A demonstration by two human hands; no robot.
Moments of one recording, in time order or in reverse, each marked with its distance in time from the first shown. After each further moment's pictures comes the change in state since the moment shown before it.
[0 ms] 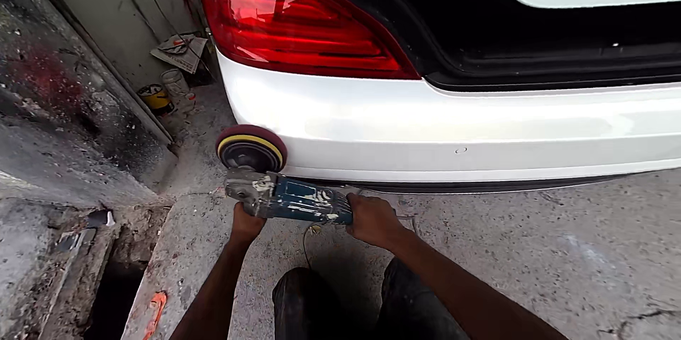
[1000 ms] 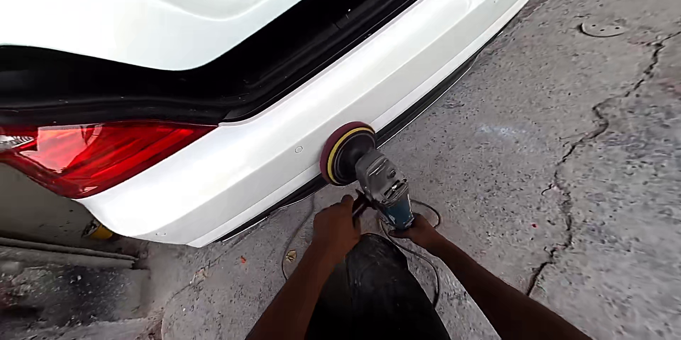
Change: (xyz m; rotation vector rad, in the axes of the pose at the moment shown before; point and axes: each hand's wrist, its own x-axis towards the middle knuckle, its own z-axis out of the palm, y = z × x) left_hand -0.107 0.244 0.298 0.970 -0.976 0.385; right_hand -0.137 0.304 0.215 1.300 0.404 0.462
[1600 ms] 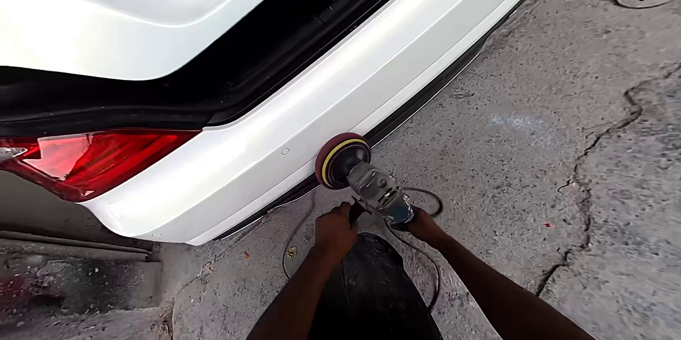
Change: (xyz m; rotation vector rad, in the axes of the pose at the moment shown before) left_hand 0.027 0.011 0.037 -0.034 0.051 -0.056; right_hand 0.034 0.018 -0.024 -0.160 0.003 -0.011
